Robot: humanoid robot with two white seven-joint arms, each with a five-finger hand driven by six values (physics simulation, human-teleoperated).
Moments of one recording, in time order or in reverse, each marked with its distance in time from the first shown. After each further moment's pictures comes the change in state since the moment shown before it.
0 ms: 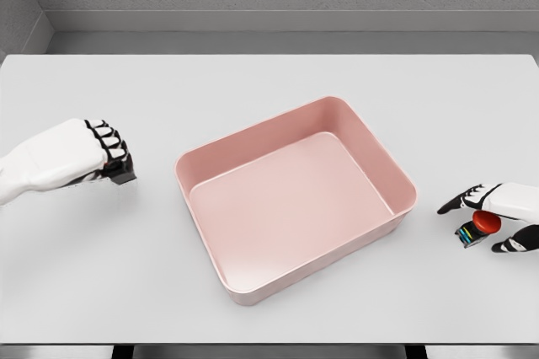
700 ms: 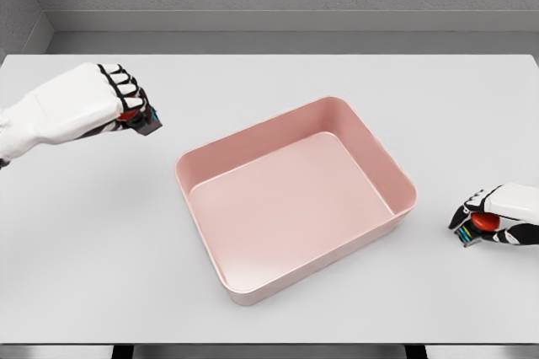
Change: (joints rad) left arm -0.218 -0.068 -0.095 -0.001 0.047 0.000 0.007; right arm 0.002 0.000 0.002 0.004 0.000 0.000 -0.001
